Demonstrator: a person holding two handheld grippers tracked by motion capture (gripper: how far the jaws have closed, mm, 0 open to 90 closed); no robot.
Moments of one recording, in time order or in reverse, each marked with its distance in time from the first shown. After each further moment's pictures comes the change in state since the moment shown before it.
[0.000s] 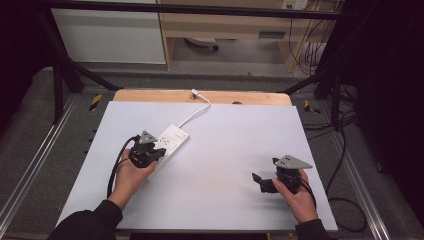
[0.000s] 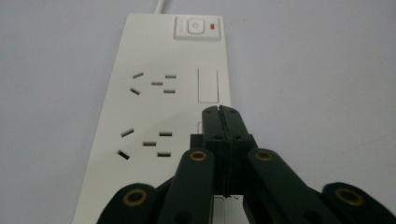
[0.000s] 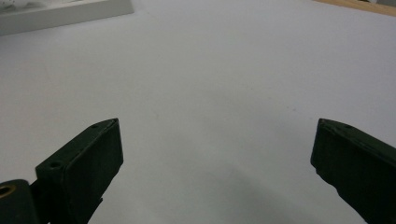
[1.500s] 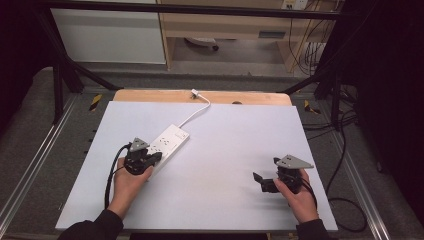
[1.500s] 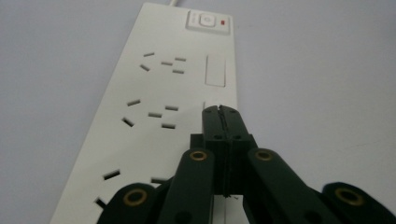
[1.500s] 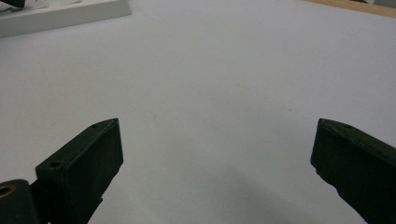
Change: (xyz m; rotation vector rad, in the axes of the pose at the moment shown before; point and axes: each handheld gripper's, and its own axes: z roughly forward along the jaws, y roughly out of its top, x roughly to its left) left arm 0.002 -0.025 -0.007 -0.106 -0.015 -0.110; right arm -0.002 0.000 -0.002 -0.004 -0.004 0.007
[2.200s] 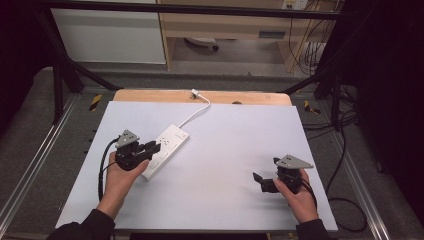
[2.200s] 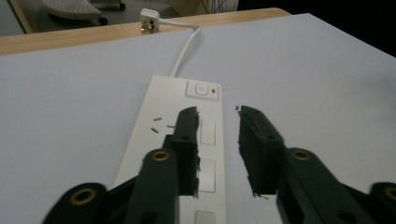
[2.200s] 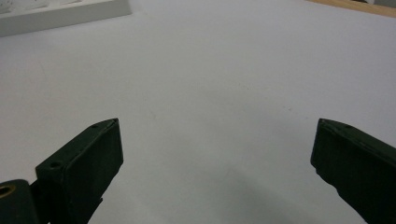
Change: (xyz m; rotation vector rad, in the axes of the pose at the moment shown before) left arm 0.002 0.024 -0.033 -0.166 -0.011 -0.009; right arm 0.000 0.000 0.000 0.002 0.001 0.000
